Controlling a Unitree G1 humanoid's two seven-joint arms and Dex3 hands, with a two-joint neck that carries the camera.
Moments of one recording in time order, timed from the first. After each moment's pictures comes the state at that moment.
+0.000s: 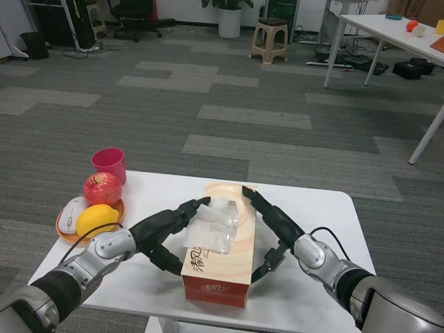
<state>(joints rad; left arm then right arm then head) -0.57 0.35 -0.64 0.89 -0.21 -0.50 -0.37 -0.64 -0.32 0.93 1.17 0.31 -0.67 -0.12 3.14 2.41</state>
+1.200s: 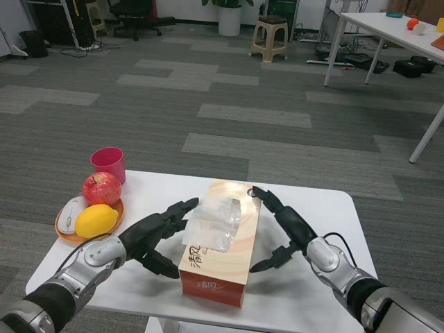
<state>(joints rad) -0.49 0.34 -0.49 0.89 -0.21 -0.51 -0.40 -0.56 -0.36 0.74 1.11 0.30 -0.68 -0.05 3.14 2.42</state>
